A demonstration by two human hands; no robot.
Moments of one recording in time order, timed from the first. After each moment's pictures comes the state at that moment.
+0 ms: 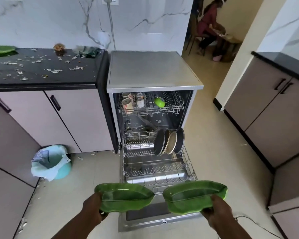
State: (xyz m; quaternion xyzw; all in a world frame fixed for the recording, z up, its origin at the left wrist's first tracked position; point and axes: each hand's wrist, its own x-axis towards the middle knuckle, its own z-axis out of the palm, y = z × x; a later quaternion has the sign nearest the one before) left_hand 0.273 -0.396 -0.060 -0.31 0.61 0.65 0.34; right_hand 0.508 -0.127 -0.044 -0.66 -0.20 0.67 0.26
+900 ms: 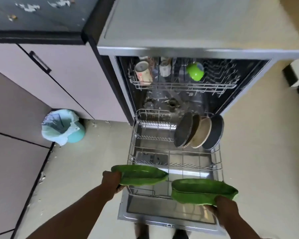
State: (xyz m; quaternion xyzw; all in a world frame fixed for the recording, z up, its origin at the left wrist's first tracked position) left_hand 0.147 -0.231 -0.213 -0.35 0.73 0.49 0.33; right_hand 0.365 0.046 -0.217 -0.70 -0.35 0.63 0.03
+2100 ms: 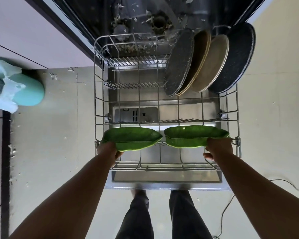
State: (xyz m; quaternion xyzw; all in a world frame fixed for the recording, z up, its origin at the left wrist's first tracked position) left_hand 0.149 -0.173 -0.451 -0.43 0.70 0.46 0.34; right_hand 0.330 0.116 -0.456 -0.73 -0.48 0.45 -0.16
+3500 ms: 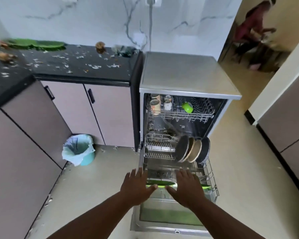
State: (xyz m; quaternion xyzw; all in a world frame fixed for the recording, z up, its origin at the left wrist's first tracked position) left_hand 0.257 -0.351 -0.045 0.35 0.91 0.03 0.21; right_hand 0.366 -0.178 -0.034 -0.20 -0.97 0.09 -0.13
